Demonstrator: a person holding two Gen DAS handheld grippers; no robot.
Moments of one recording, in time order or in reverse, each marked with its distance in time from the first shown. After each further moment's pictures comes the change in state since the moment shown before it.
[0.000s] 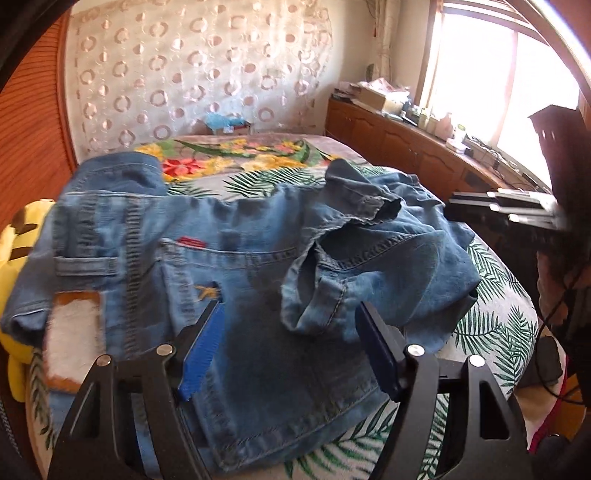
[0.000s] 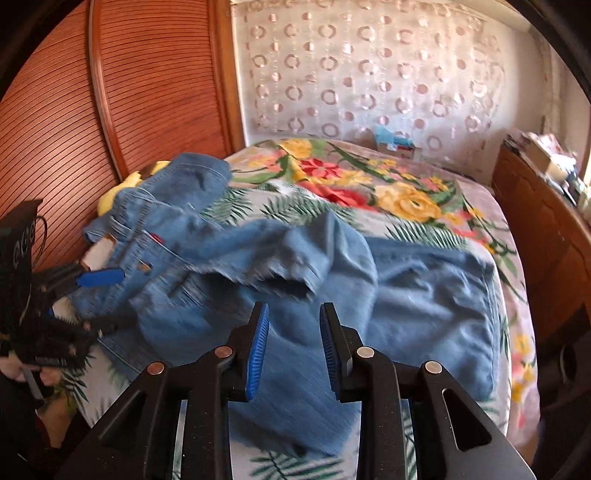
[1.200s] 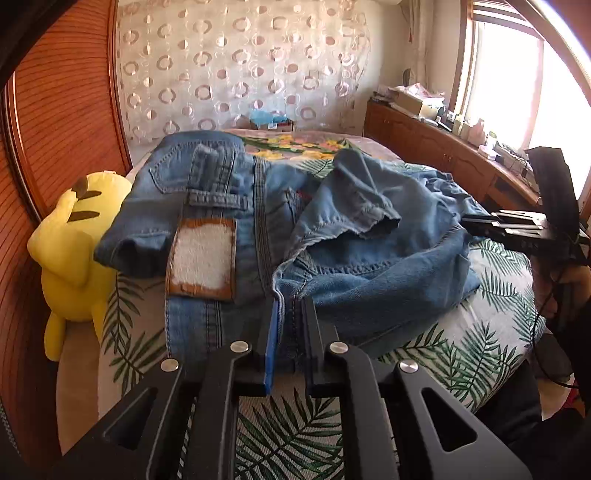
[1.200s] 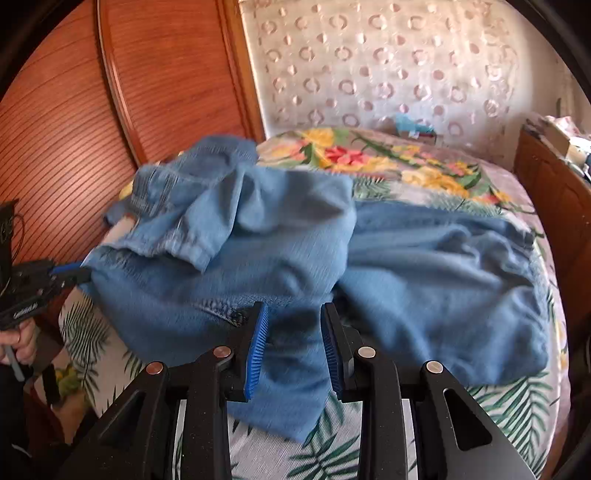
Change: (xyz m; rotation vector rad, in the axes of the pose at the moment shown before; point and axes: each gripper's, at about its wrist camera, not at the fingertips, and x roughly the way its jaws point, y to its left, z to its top) left arm -0.077 0.049 -0.054 -0.065 -0.008 0.150; right arm 0.040 0.011 -0.020 0.011 0.042 0.141
